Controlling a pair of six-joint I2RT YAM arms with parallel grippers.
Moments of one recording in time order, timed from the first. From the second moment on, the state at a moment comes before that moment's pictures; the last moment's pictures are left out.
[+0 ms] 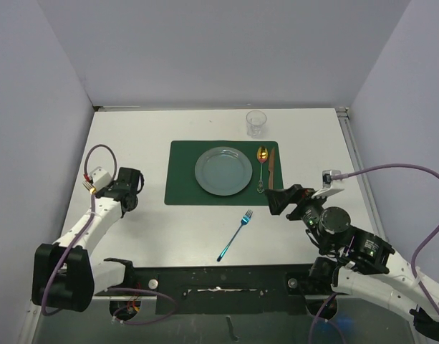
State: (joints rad) left arm -0.18 1.19 0.66 -0.64 -0.77 -0.91; right arm 1.03 0.48 0.73 -0.47 0.62 0.67
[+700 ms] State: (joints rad) left arm -0.04 1.30 0.59 -0.56 -0.51 -0.86; right arm 1.03 0.41 0.74 -0.49 0.61 0.67
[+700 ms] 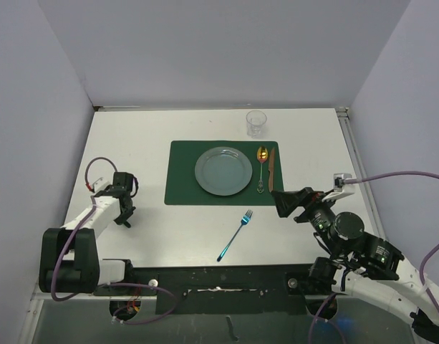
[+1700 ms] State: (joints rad) left arm -0.07 1.00 0.67 -0.35 -0.10 -0.78; right arm 1.02 0.87 0.80 -0.59 0.76 0.73
